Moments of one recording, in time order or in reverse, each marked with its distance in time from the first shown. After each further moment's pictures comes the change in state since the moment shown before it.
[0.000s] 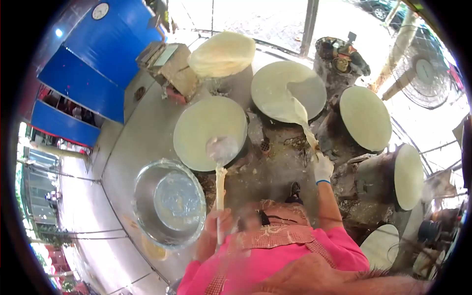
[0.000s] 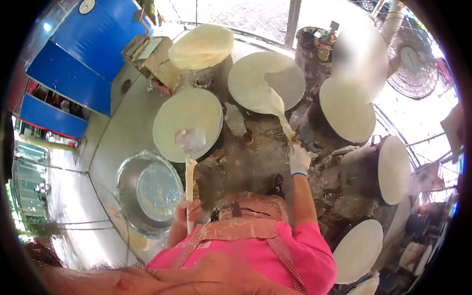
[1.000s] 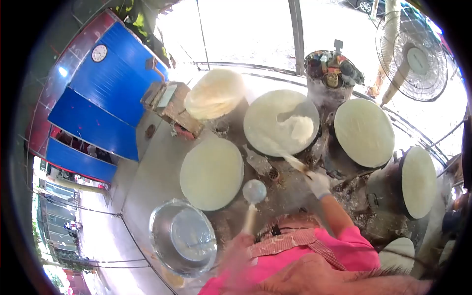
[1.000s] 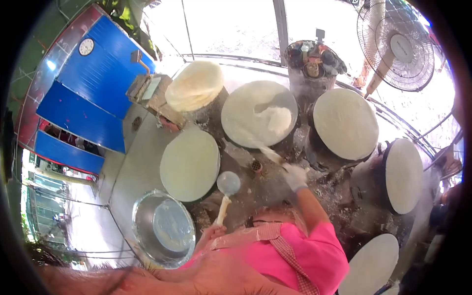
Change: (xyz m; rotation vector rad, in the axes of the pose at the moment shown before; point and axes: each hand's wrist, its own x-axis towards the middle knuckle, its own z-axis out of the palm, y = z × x) left_hand 0.085 -0.031 -0.031 -0.195 0.312 -0.264; right_hand 0.060 0.018 0.000 0.223 0.021 -0.291
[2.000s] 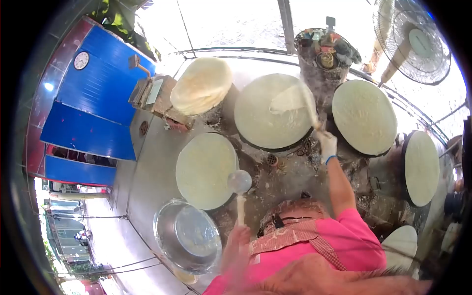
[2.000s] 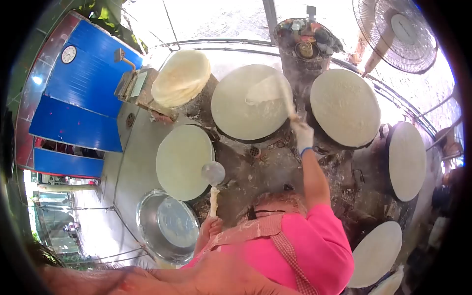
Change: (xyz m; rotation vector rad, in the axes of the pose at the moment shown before) left_hand 0.032 0.033 0.034 0.015 0.077 -0.021; right_hand 0.104 0.029 -0.019 1.284 0.233 0.532
